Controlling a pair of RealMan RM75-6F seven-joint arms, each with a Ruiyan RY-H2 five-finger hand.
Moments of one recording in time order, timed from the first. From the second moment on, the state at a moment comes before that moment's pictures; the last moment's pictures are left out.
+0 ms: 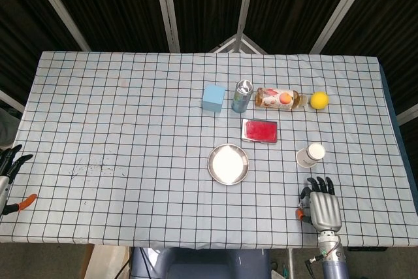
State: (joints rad) left arm -0.08 -1.04 -0.01 -1.59 1.51 1.44 -0.06; right arm 0.09 -1.61 0.07 -1.53 -1.26 1.35 -0.46
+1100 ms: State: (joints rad) left arm -0.09 -1.05 -0.01 -1.59 1.50 1.43 -0.03; right arm 0.10 -1.61 0.07 -1.50 -1.23 1.34 -0.48
